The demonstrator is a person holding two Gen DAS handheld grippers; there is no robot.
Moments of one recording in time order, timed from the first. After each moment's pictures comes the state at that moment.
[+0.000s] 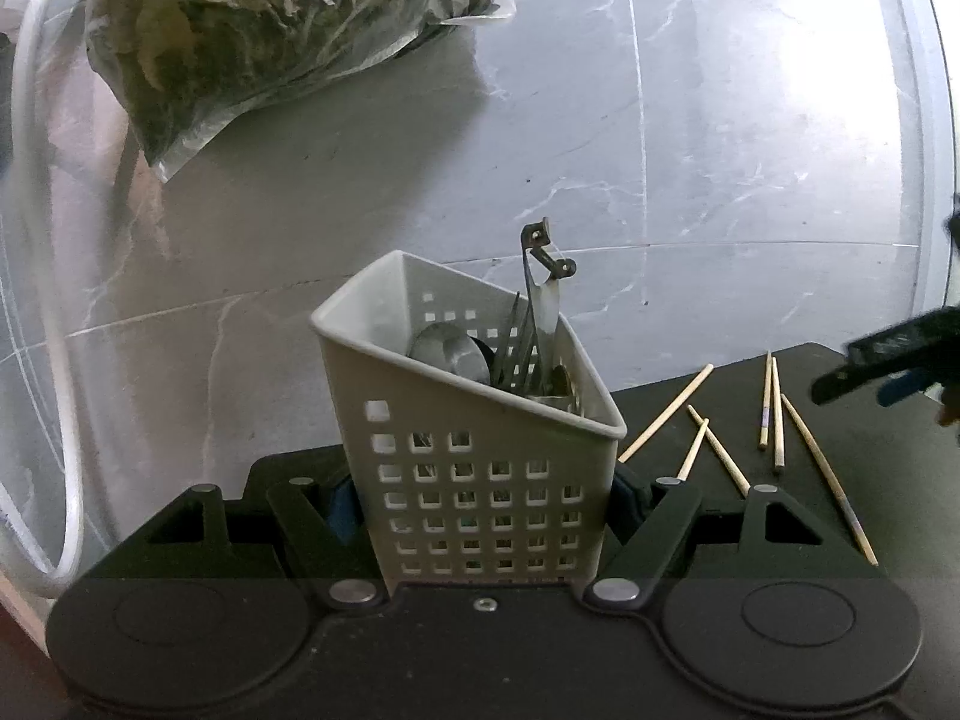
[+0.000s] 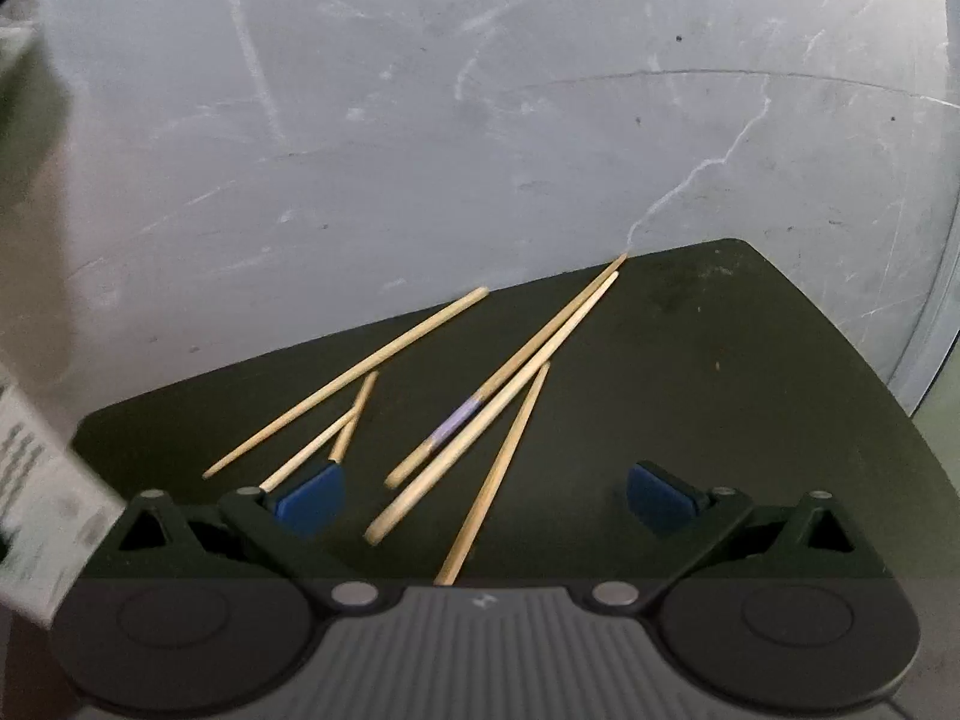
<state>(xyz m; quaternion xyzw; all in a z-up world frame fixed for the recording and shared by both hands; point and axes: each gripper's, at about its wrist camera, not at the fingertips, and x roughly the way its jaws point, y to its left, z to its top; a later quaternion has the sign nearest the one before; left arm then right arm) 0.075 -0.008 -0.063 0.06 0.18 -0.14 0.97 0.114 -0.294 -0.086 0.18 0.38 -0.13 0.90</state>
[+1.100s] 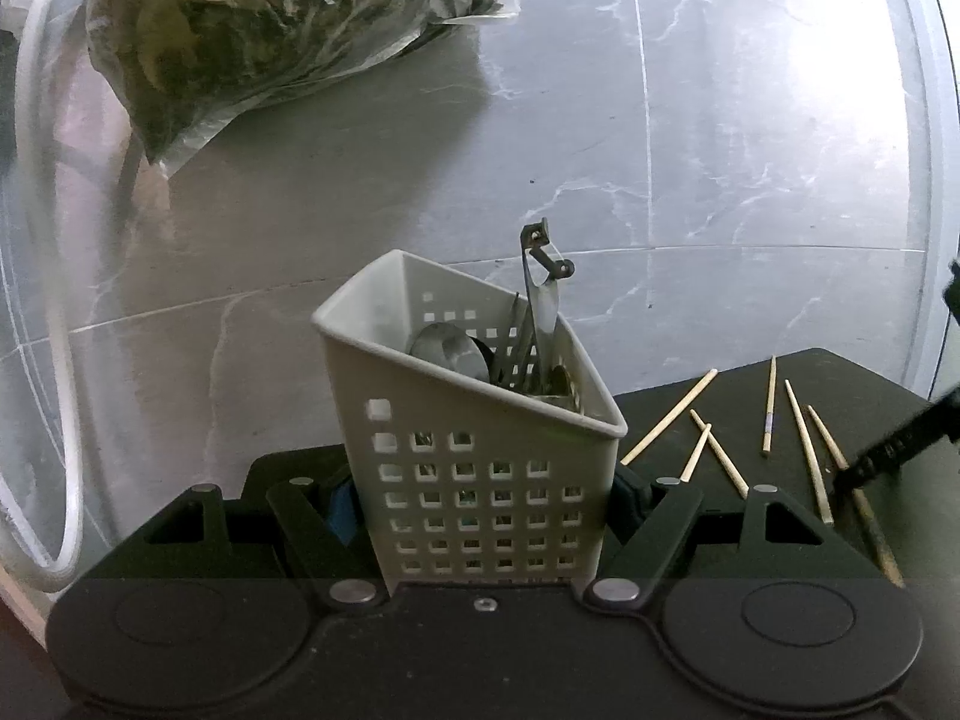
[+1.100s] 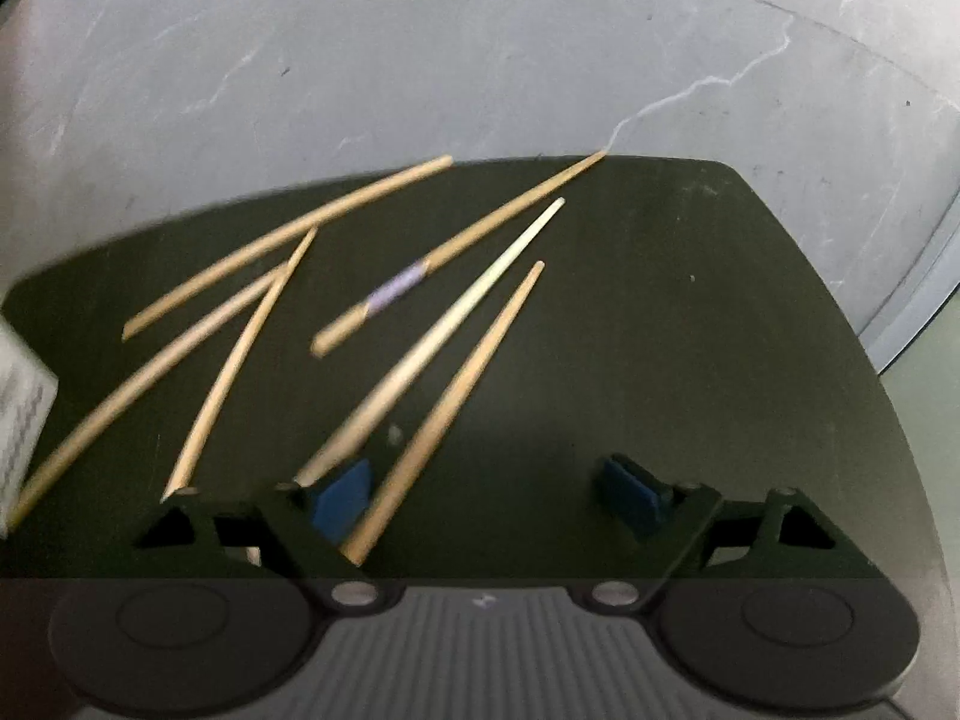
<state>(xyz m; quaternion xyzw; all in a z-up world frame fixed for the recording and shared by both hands) 0.074 -0.006 -0.064 0.06 0.18 -0.14 0.97 0.095 -0.267 -0.111 0.11 0.49 -0.13 0.85</state>
